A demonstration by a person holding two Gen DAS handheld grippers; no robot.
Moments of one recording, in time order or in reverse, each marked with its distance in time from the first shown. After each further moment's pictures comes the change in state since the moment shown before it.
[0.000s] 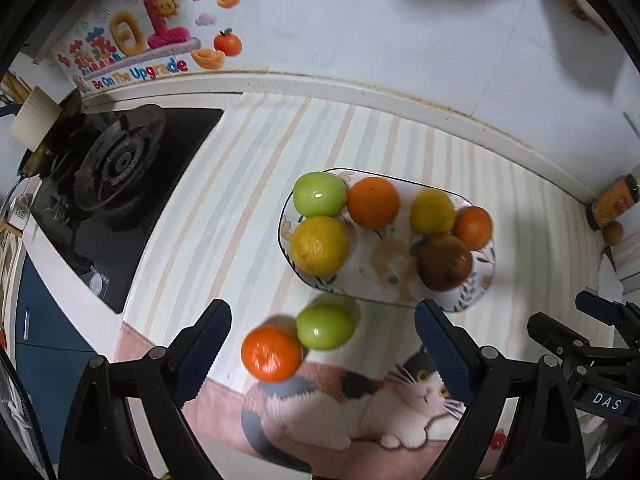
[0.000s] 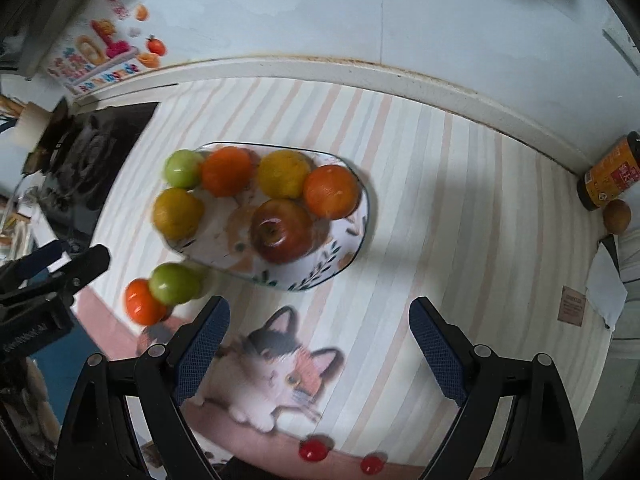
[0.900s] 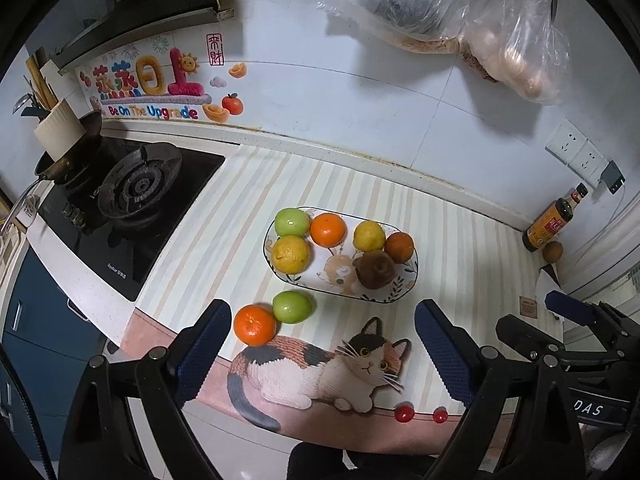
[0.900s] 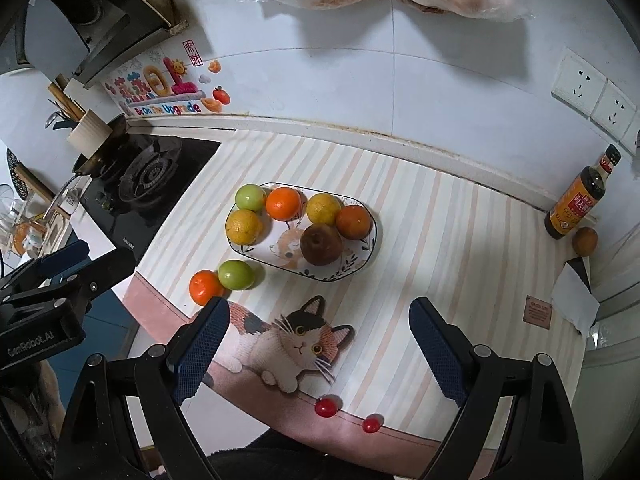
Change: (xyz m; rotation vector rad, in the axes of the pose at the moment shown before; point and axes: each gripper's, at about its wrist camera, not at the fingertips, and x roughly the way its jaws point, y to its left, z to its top) left arm -0.128 -0.013 -0.044 -0.036 -0.176 -0.096; right arm -0.141 0.012 -0.052 -0.058 -0.180 0.052
